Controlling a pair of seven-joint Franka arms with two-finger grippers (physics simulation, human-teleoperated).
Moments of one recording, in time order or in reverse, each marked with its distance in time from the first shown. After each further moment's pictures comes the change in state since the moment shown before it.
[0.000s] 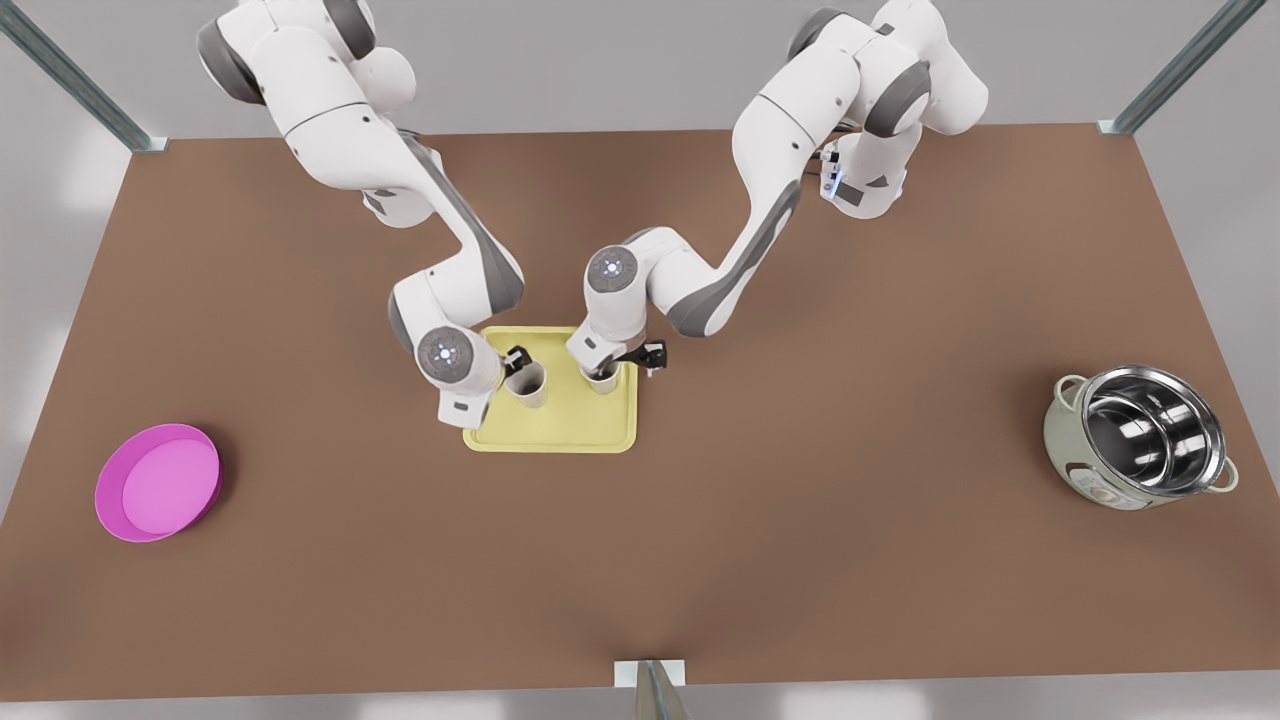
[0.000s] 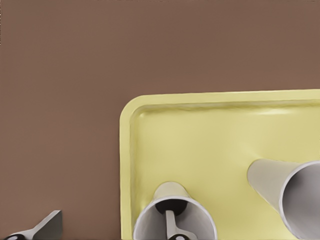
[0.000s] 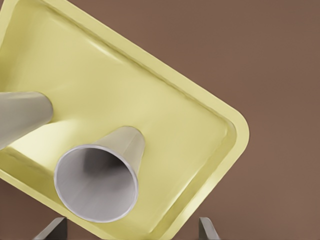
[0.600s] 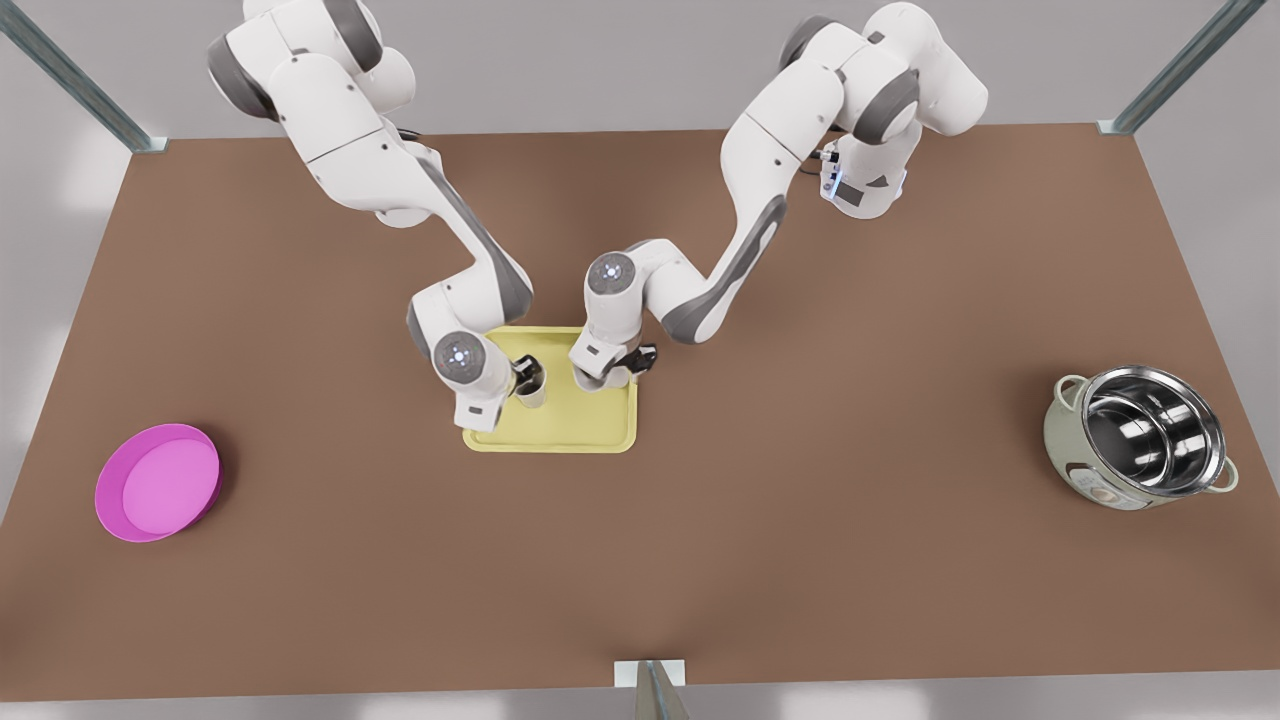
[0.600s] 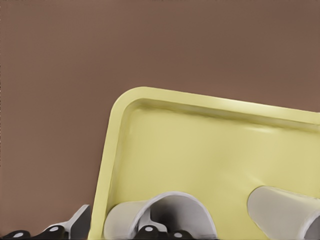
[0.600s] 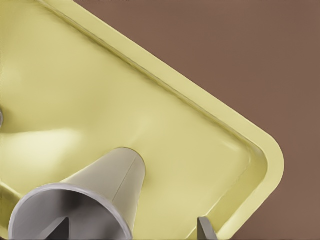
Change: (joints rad) left arm -0.022 0.035 0.004 -0.064 0.029 0.149 -0.221; right arm 0.016 0.048 0.000 -0.095 -0.001 0.211 -0.019
